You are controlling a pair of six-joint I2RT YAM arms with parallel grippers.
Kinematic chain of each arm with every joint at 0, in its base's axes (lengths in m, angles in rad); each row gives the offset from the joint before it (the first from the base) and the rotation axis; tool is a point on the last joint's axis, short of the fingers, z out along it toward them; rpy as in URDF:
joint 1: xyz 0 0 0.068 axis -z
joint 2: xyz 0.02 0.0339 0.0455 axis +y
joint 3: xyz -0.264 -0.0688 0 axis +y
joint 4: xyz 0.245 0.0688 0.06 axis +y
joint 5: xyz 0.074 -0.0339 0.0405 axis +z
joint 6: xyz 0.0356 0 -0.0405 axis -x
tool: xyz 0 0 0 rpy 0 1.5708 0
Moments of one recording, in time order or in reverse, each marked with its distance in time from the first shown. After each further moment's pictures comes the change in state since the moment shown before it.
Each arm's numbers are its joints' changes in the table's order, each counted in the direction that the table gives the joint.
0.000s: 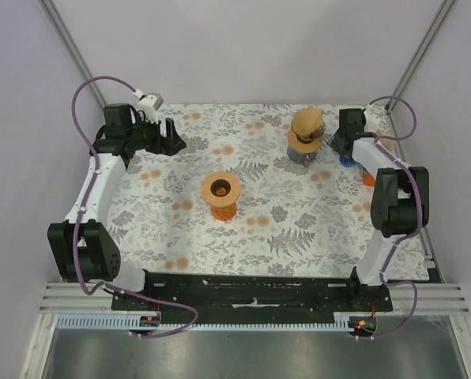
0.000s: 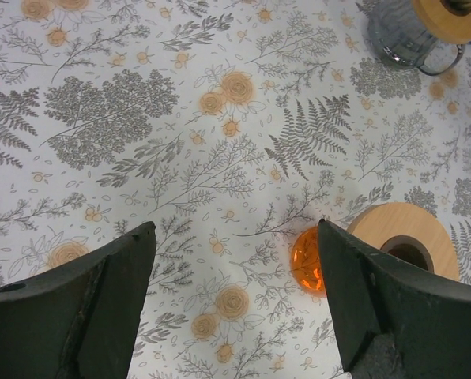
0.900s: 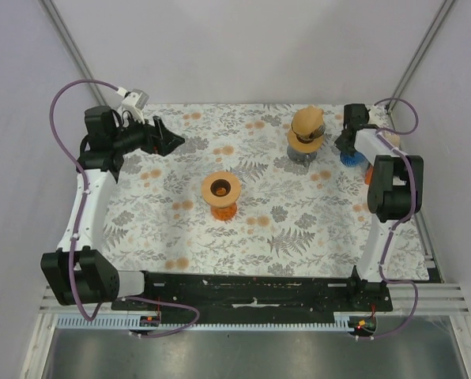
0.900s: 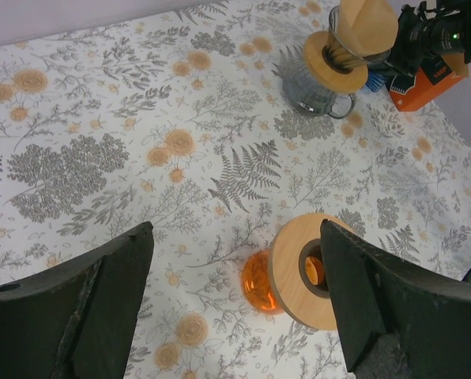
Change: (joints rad) left arm -0.061 -0.136 0.058 -0.143 -0.240 0.117; right arm 0.066 0.205 -0.231 0.136 0.054 -0.079
